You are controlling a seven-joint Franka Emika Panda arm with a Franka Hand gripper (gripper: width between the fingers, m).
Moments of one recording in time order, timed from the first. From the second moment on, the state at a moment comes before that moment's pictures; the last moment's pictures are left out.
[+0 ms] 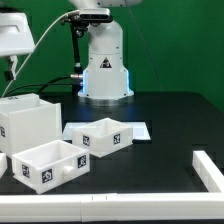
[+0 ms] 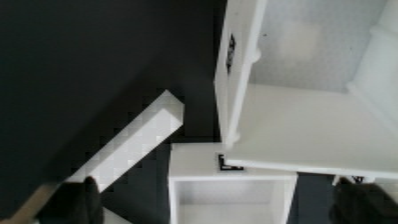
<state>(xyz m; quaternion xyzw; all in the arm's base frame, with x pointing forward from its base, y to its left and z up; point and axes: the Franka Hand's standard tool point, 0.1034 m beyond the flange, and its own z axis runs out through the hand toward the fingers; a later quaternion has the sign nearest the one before) 0.448 -0.238 0.143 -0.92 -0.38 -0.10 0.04</state>
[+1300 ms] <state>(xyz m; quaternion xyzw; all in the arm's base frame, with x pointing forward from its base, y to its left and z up) 0.434 -0.237 0.050 -0.93 -0.36 -0.05 0.05</state>
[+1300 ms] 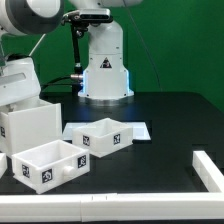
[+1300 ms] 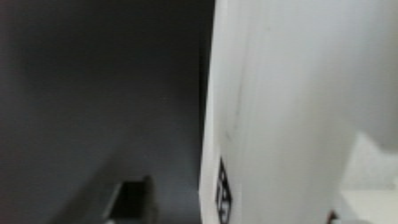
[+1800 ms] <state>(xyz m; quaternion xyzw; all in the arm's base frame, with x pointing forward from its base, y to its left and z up) 0.434 -0.238 0.050 -0.93 -0.36 -0.05 0.05</state>
